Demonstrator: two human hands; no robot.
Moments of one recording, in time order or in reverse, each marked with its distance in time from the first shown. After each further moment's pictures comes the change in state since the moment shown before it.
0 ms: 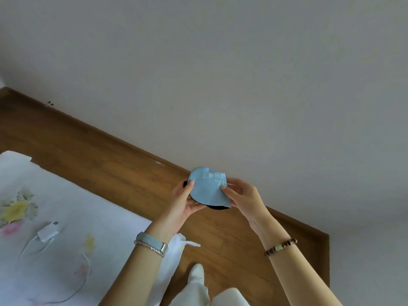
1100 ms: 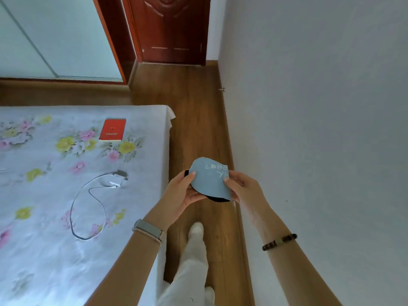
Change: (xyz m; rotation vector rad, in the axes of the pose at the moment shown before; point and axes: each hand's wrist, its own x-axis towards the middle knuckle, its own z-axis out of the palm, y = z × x) left_hand 0.197 0.213 -0.147 -0.438 0.819 0.510; right_hand 0.393 -0.199 0.260 -0.337 -0.989 -0.137
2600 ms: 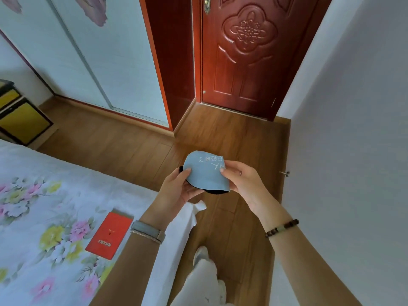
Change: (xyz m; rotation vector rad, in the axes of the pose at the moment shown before) left_hand 0.610 0.462 -0.073 -0.262 0.356 0.252; right_hand 0.765 -0.369 0.149 -0.149 -0.482 -0.066
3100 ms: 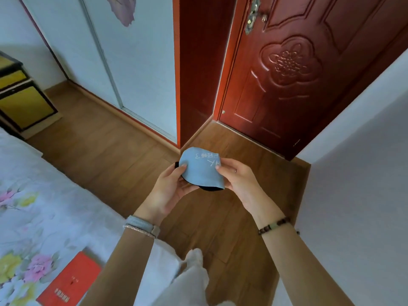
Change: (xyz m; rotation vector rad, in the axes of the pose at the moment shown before) left_hand 0.229 0.140 0.001 -0.154 0.111 0.116; right_hand 0.282 -0.121 0.019 -0.115 -0.132 0.011
